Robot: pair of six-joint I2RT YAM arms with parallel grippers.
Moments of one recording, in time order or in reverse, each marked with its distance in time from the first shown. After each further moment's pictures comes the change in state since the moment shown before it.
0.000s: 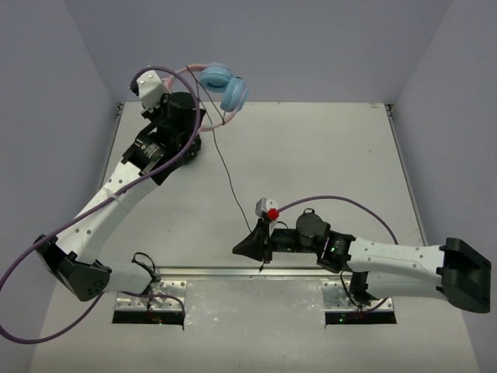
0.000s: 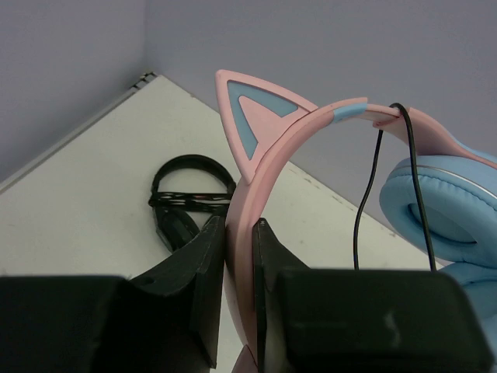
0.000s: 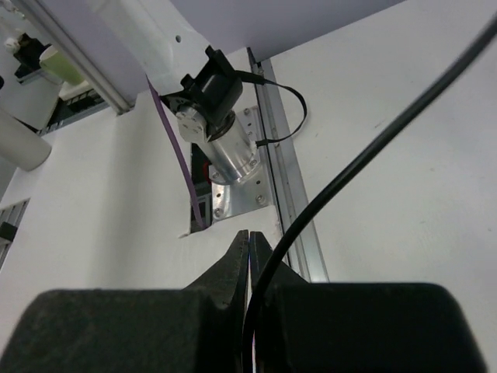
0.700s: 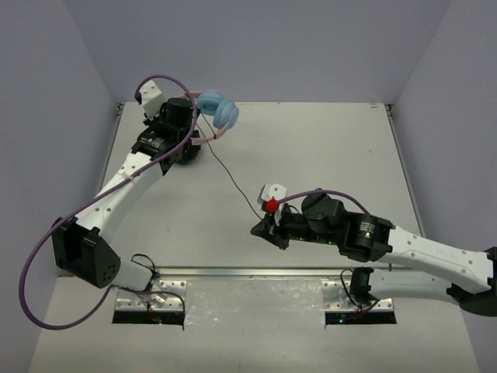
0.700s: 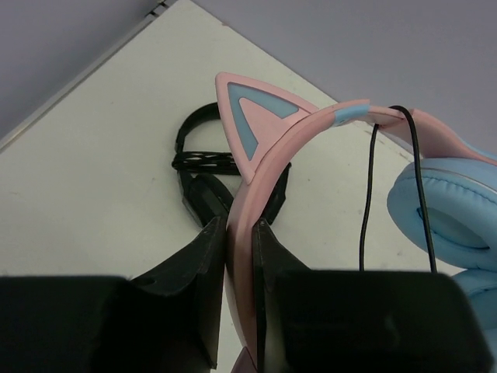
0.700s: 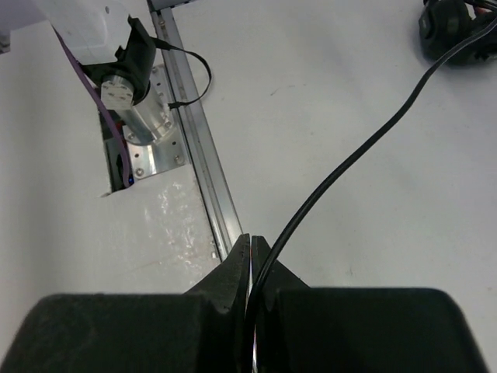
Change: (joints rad) left arm 0.233 0.090 -0.177 0.018 0.200 -0.071; right arm 0.068 -0.147 0.512 -0.935 0.280 -0.298
